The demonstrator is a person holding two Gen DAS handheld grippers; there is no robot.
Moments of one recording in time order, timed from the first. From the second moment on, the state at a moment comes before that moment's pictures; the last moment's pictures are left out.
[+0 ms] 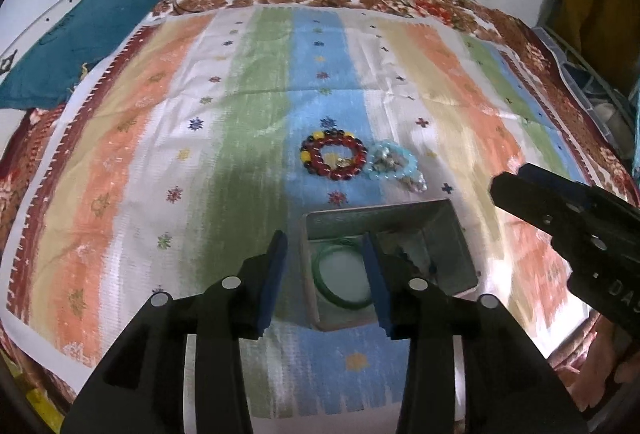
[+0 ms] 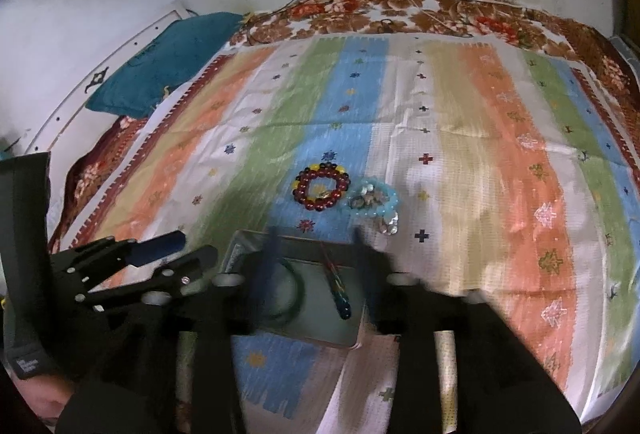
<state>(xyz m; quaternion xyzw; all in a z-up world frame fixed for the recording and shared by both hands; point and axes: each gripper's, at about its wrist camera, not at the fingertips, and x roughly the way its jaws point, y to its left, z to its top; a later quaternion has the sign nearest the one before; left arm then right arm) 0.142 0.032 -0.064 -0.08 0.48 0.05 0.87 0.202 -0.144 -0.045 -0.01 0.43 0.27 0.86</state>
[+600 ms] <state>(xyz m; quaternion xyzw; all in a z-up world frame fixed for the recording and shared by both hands) 0.193 0.058 -0.081 -0.10 0.50 0.08 0.85 0.251 -0.146 -0.069 -0.02 0.47 0.22 0.86</state>
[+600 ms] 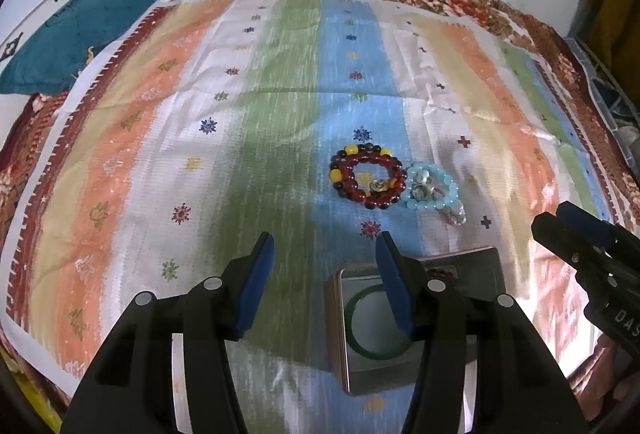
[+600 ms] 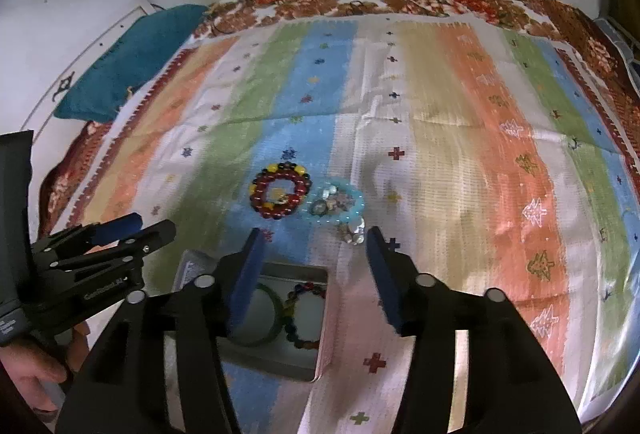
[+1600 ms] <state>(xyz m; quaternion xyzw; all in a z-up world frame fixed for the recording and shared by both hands) 0.265 0.058 -0.129 -0.09 0.56 0.04 0.82 0.308 -0.128 -0.123 -0.06 0.52 0.19 0.83</state>
